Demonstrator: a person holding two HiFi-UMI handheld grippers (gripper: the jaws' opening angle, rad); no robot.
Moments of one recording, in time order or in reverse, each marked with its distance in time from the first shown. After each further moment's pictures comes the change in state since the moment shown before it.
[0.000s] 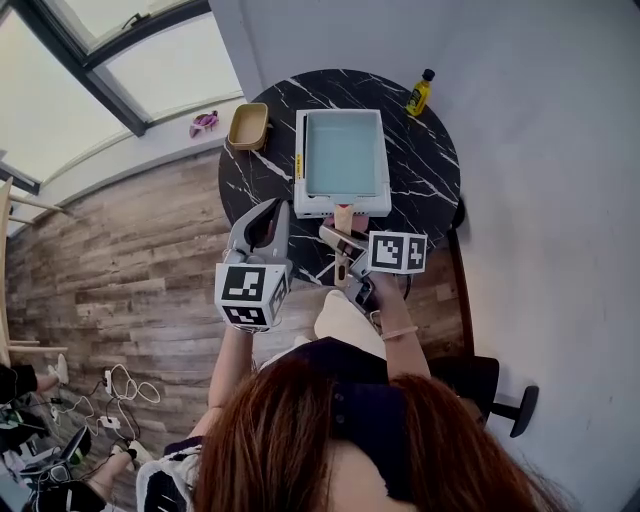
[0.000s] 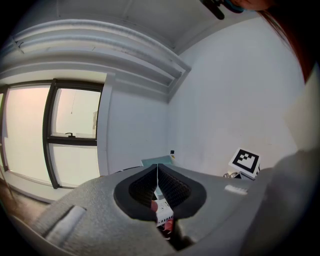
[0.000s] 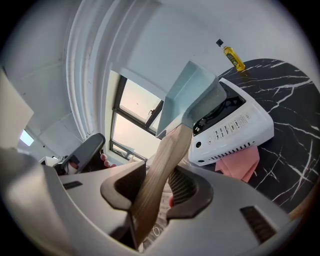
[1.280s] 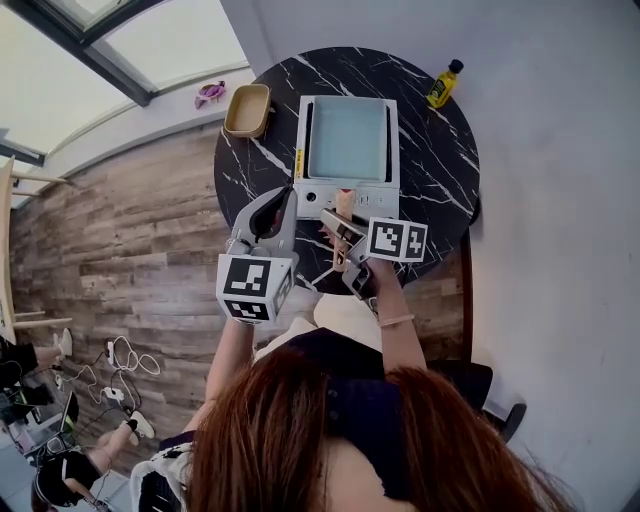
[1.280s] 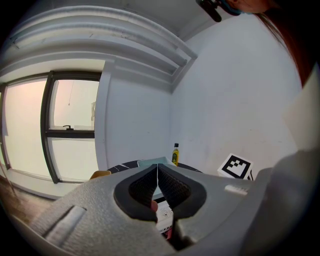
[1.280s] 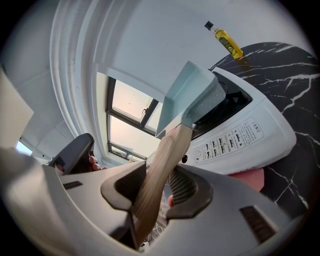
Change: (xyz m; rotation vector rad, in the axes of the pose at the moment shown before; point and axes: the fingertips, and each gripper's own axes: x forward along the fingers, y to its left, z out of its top) left arm 0.078 0.010 -0.015 -0.021 0.091 0.017; right arm 0.048 -0.063 0.044 0.081 0.048 -0.001
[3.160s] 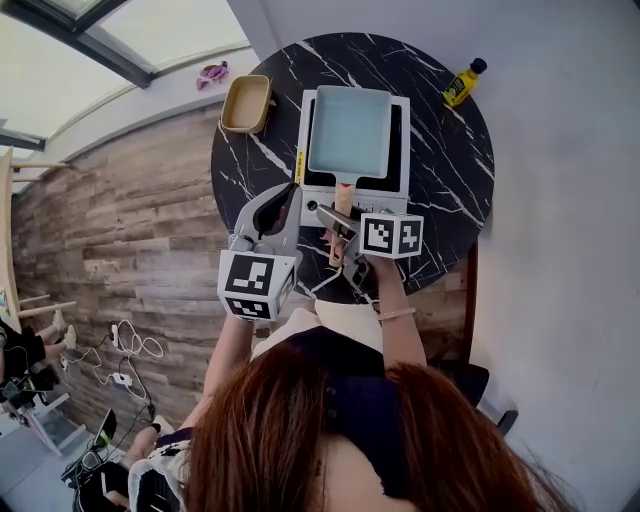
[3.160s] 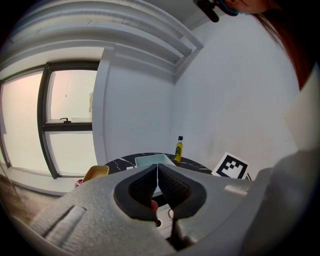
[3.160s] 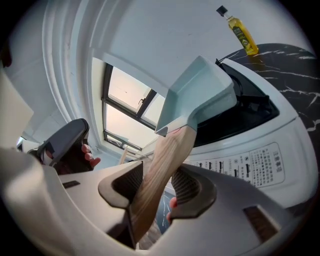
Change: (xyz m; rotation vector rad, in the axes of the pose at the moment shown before) left arm 0.055 0.013 -0.011 -0.008 0.083 -0.004; right arm 0.036 -0.034 0.022 -0.083 0.114 -0.049
